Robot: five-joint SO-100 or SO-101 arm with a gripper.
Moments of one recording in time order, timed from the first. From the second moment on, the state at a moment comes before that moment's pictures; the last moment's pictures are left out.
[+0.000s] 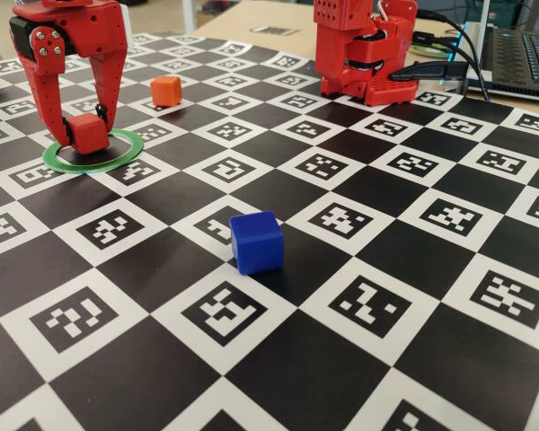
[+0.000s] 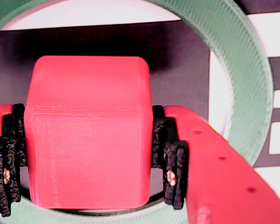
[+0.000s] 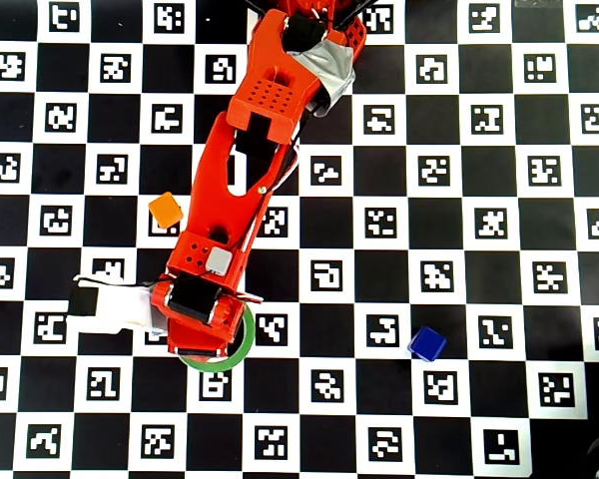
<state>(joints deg) 21.7 33.3 29.3 90.8 -18.3</state>
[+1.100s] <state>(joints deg) 21.1 40.3 28.9 99.2 -11.4</state>
